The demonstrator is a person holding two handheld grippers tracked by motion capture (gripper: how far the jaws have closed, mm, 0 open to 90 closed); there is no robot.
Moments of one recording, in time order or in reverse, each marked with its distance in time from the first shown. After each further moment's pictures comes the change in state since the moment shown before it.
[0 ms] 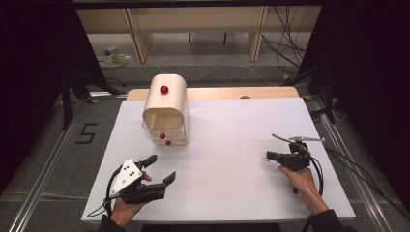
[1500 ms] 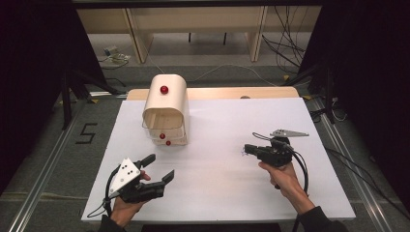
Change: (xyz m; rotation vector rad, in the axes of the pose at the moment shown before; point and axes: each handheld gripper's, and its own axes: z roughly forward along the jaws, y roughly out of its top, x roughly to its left) left arm 0.003 0.000 0.000 -0.009 0.020 -0.028; right arm 0.074 0.023 0.007 -0.097 0.175 -0.179
